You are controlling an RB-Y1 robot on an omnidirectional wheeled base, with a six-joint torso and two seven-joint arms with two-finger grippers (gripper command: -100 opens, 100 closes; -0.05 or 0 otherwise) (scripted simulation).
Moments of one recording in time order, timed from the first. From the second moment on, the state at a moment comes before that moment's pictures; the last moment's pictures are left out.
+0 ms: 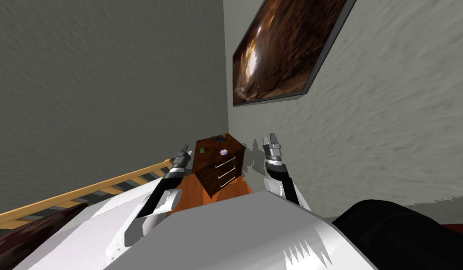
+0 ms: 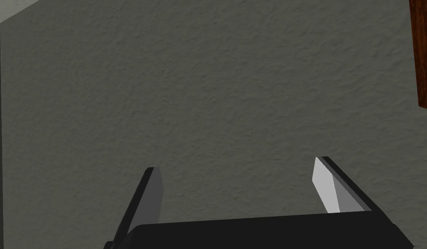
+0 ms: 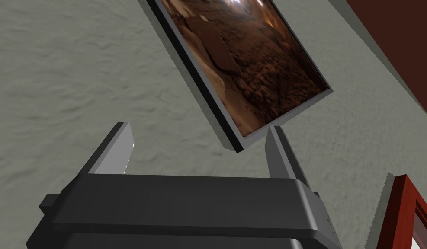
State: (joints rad) left arm 0.33 0.28 0.05 -2.14 0.10 -0.12 -0.05; right arm 0.49 -0.01 -0.06 -2.35 0.00 -0.52 0.13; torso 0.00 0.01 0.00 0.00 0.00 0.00
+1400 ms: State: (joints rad) left arm 0.14 0.48 0.08 -1.93 0.28 0.25 -0.21; right arm 0.49 -0.01 -0.06 -2.35 0.00 -0.52 0.13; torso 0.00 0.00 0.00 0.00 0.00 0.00
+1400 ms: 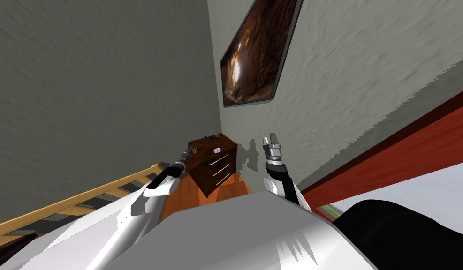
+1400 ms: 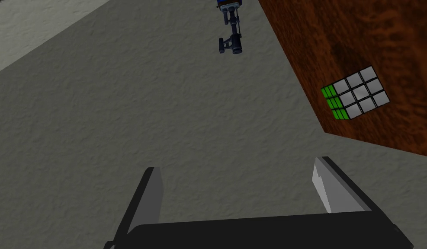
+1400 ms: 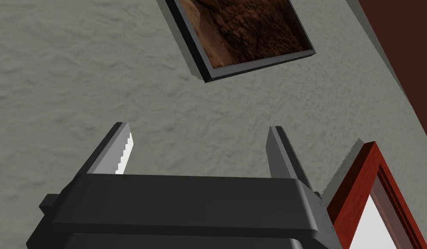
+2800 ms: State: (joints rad) left arm -0.04 0.66 0.06 -1.70 0.47 0.61 -0.36; right arm 0.49 -0.01 -0.06 -2.35 0.00 -0.52 0.13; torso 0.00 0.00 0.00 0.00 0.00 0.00
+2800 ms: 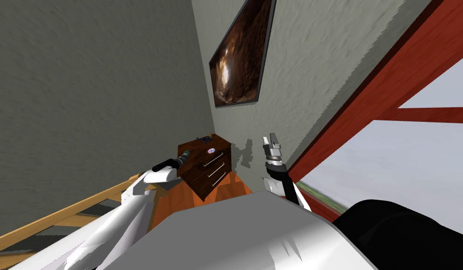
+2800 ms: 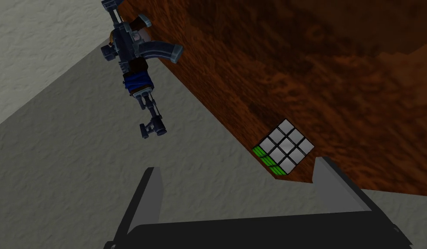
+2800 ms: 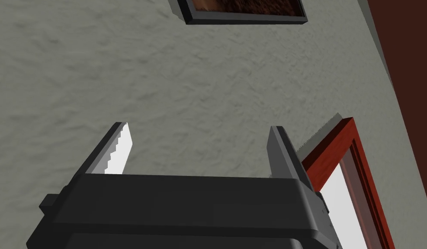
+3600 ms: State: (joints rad) left arm -0.14 0.76 0.03 -1.56 0.58 0.83 -0.43; right arm 0.49 -0.01 -0.06 -2.35 0.00 -0.52 0.13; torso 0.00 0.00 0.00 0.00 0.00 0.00
